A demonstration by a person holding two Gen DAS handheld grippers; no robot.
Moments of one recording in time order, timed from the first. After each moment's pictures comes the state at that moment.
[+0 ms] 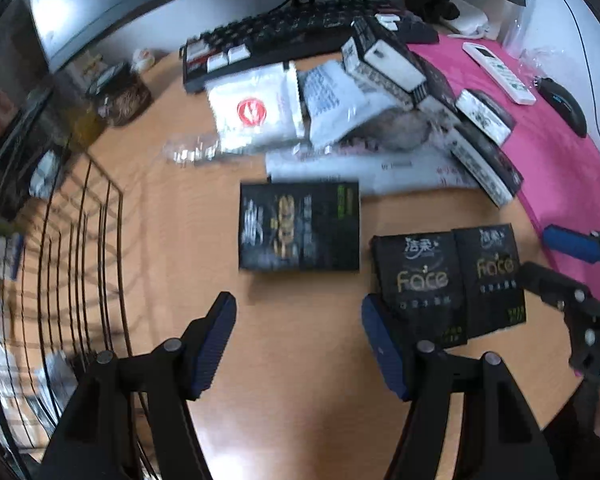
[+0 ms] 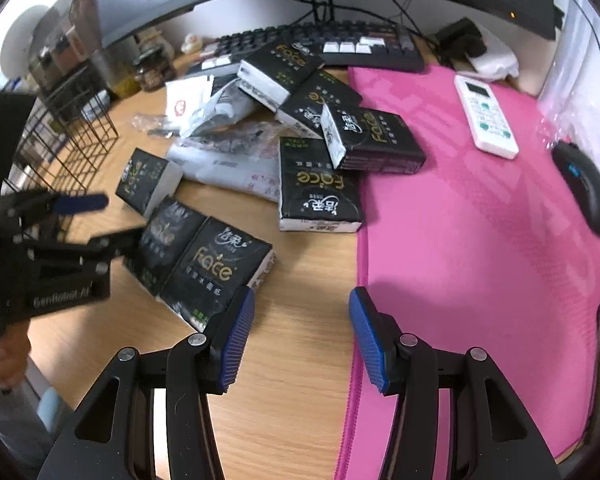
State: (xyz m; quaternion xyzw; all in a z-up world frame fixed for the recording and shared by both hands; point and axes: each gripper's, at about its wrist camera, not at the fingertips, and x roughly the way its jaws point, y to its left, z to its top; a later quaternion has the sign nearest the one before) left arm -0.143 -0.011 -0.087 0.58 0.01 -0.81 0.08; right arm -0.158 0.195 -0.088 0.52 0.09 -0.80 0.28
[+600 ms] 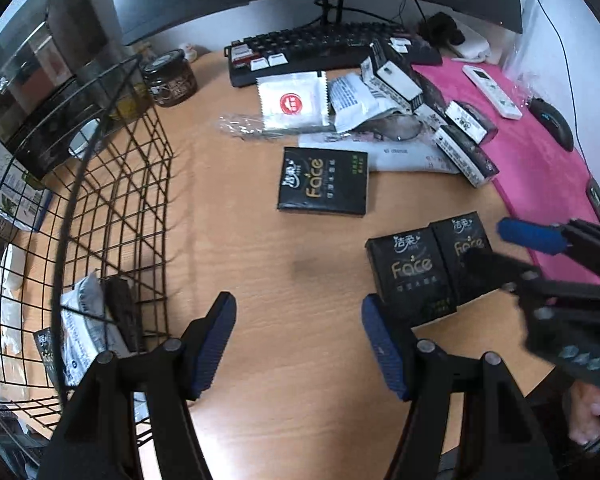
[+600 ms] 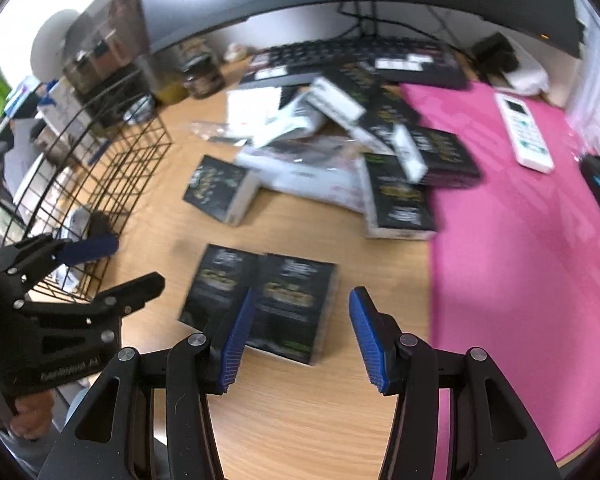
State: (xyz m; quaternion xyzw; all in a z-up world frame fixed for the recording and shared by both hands) left arm -0.084 -0.014 -0.056 0.55 0.04 -0.83 0.10; right arm -0.127 0.153 -0.072 0.51 0.08 -0.79 0.32
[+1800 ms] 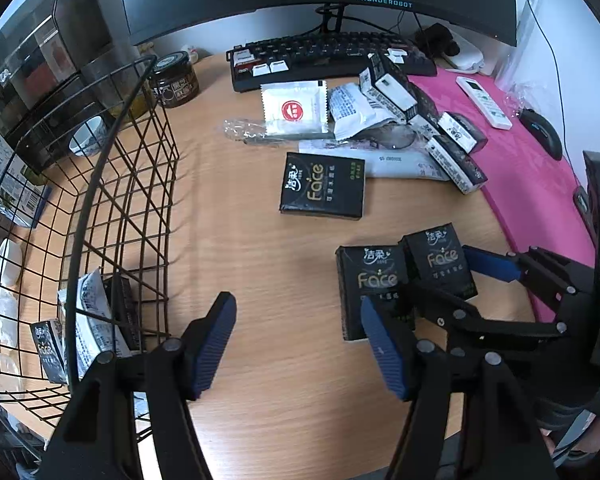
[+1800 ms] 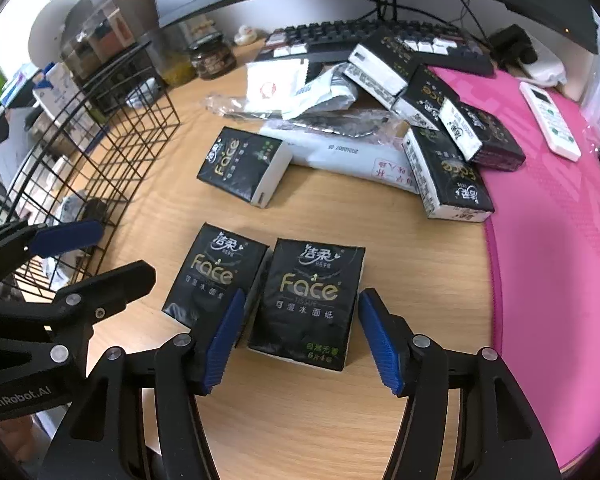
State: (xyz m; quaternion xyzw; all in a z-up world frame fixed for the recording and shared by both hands) left arm -0.078 -0.021 -0.045 0.54 0.05 -0.83 0.09; right arm -0.116 0.135 -0.090 0.52 0.07 -0.79 0.32
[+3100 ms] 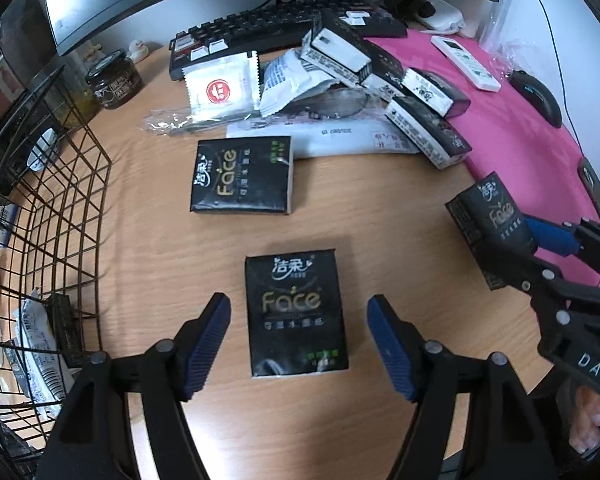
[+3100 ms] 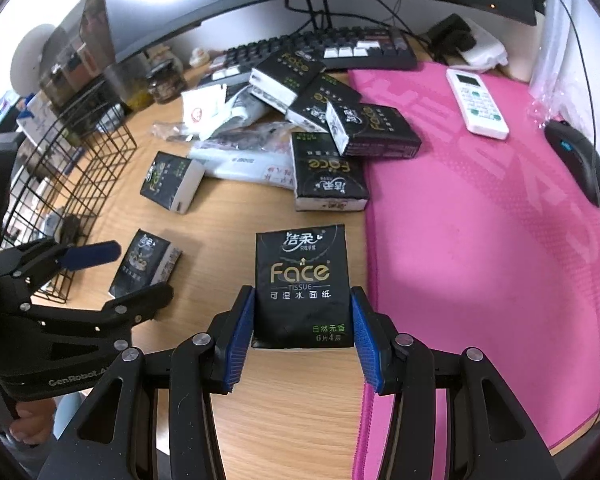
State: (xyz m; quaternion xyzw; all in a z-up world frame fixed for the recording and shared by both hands) left arm -0.116 0.020 -0.080 0.57 0.03 -0.82 0.07; right arm -0.139 0.208 -0.080 0.51 0.06 -0.81 0.28
